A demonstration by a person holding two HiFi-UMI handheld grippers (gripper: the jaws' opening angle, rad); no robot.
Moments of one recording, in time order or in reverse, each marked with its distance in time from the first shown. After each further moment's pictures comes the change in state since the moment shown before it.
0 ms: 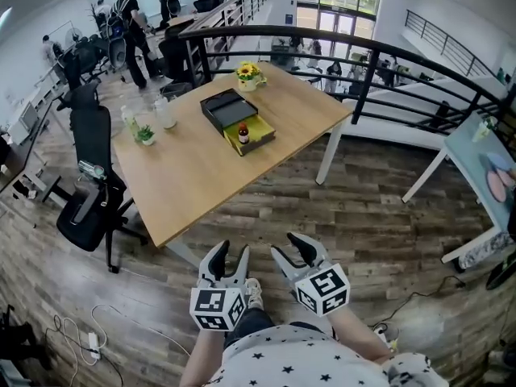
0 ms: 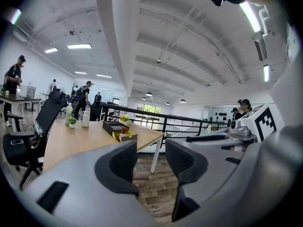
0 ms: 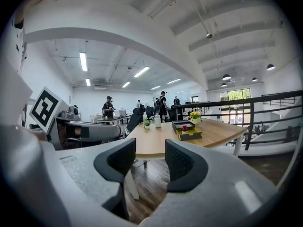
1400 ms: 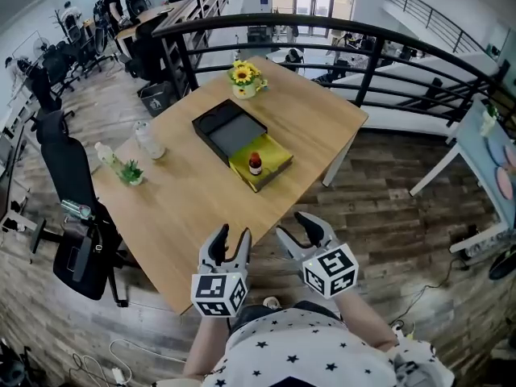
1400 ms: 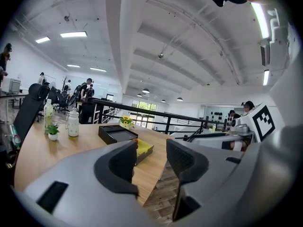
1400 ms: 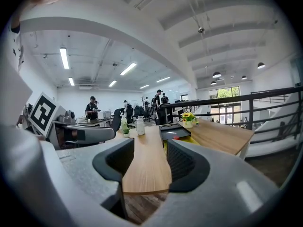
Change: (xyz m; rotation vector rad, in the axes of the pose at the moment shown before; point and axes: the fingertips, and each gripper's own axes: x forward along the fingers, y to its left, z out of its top) left arm 0.215 0.178 0.078 0.007 0.032 -0.093; right arm 0.240 -0.126 0.073 0.060 -0.006 -0.127
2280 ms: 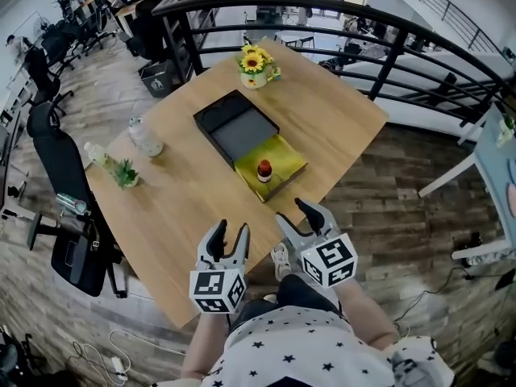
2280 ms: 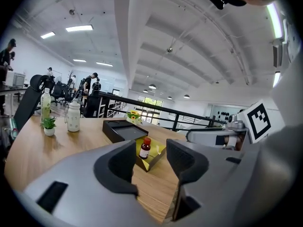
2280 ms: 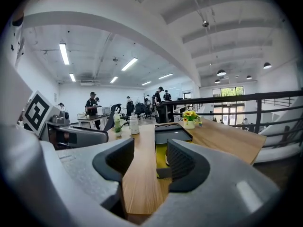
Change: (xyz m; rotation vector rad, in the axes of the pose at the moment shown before) left arm 0.083 0.063 -0.007 -0.059 0.049 0.057; right arm 0.105 -0.061 0.007 -0.038 0.045 0.020
